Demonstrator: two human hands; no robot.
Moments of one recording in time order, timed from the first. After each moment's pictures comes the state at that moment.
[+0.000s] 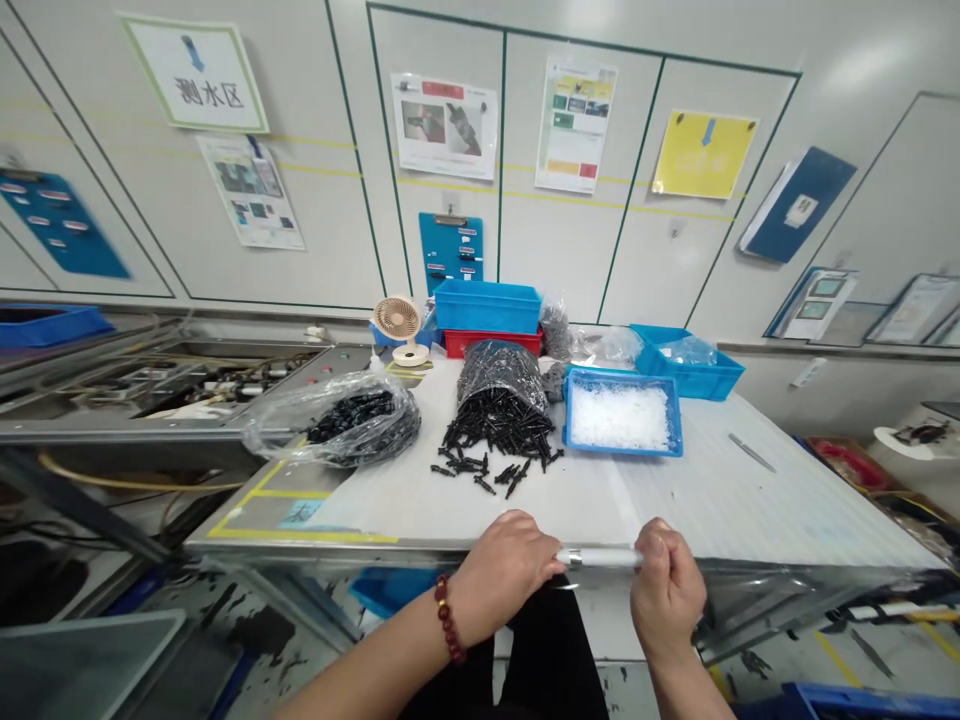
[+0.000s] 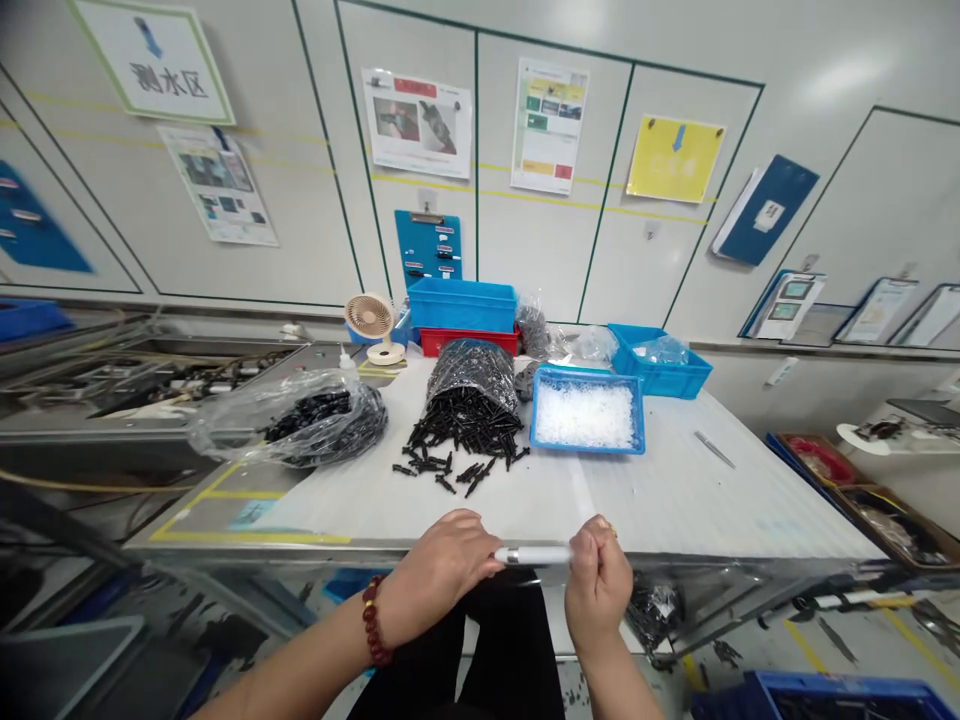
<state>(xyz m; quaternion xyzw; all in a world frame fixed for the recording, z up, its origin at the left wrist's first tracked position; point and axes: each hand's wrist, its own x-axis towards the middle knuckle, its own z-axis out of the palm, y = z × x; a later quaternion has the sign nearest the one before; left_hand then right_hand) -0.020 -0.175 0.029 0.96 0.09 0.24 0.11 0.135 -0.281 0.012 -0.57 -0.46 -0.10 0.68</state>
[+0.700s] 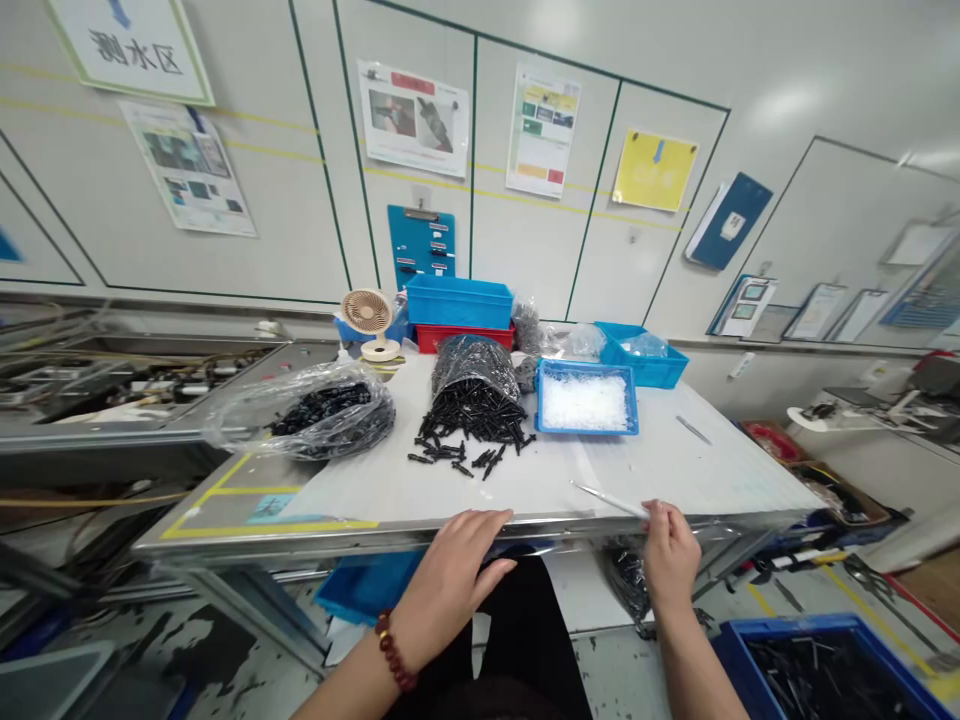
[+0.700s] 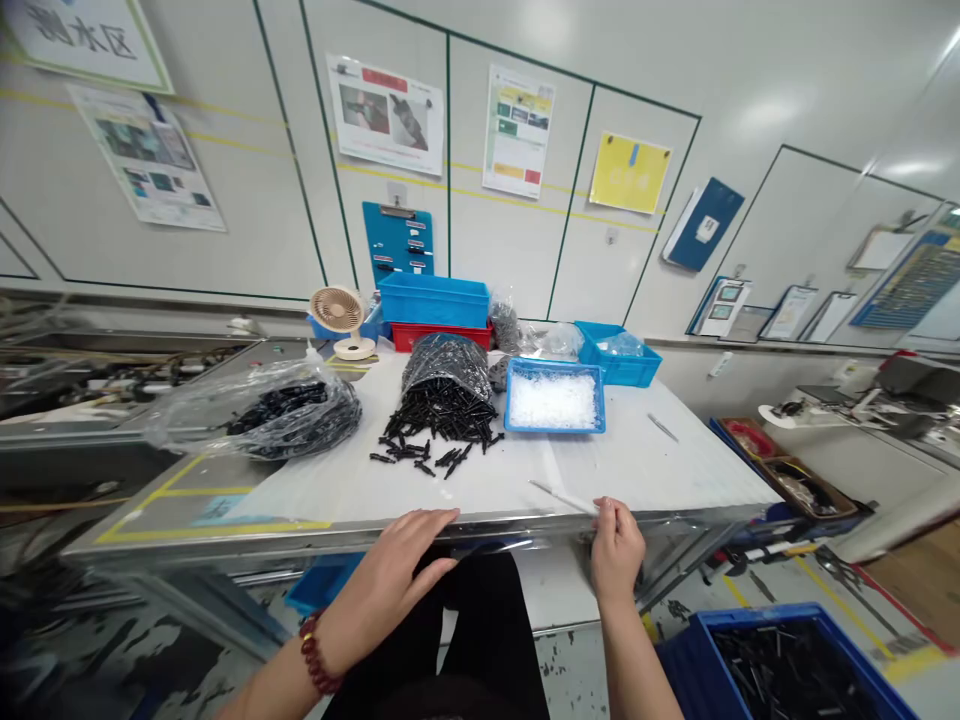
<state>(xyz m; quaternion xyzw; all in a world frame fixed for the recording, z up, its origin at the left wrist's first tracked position) -0.066 -0.199 0.015 0.93 0.16 0.29 0.14 0.182 -0.323 -0.009 -0.75 -0.32 -0.13 0.57</state>
